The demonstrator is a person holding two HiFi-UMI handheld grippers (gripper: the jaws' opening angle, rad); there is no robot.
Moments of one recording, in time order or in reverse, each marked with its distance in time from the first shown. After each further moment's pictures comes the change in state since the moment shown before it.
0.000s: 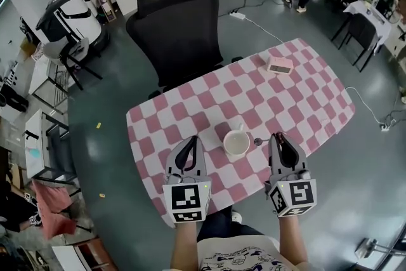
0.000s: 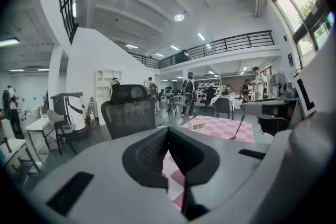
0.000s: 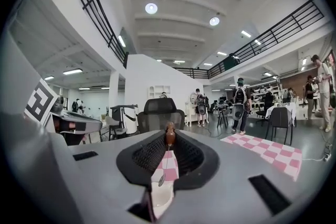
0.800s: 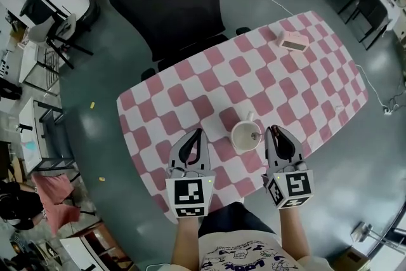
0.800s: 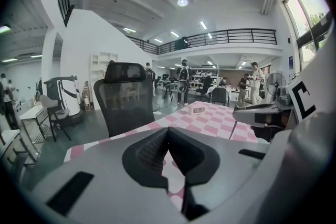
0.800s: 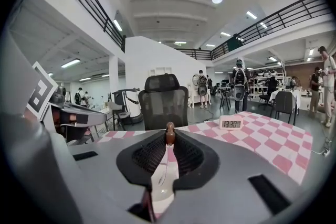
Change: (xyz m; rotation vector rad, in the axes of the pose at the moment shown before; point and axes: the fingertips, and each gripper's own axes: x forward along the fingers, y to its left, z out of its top) left arm 0.085 0.029 -0.078 -0.043 0.151 -0.066; right arm 0.091 0.007 -0.101 0.018 0.204 0.033
